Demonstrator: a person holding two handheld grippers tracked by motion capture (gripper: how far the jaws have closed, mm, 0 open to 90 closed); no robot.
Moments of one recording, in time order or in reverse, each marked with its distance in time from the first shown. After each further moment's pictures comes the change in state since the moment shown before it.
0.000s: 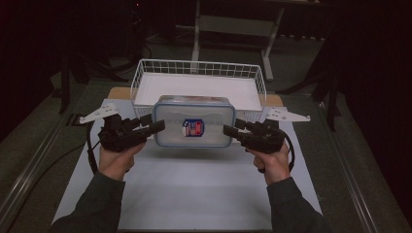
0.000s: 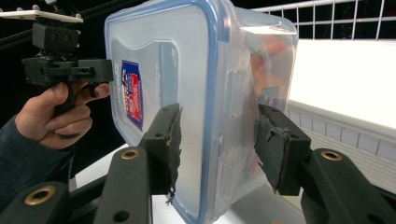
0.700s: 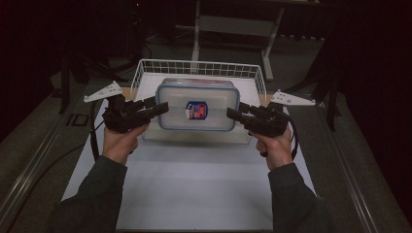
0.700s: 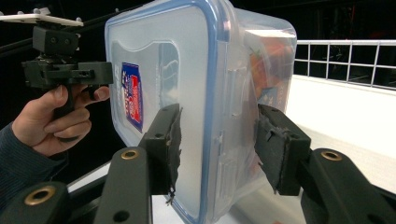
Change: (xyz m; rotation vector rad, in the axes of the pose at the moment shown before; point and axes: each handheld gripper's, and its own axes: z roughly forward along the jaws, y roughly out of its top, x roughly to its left) left arm 0.013 0.033 0.019 -0.021 -0.015 0.029; right arm -0.016 0.032 0.003 -0.042 -0.021 -0.030
